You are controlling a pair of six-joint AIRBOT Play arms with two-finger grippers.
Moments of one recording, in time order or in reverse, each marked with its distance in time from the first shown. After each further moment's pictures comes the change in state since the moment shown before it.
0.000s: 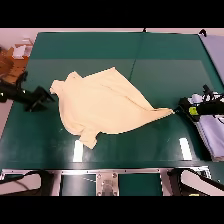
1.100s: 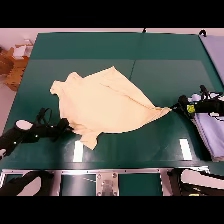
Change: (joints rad) left arm -0.243 0.290 -0.683 -0.185 0.625 -0.083; right arm -0.043 -0.149 0.037 0.175 -0.003 -0.182
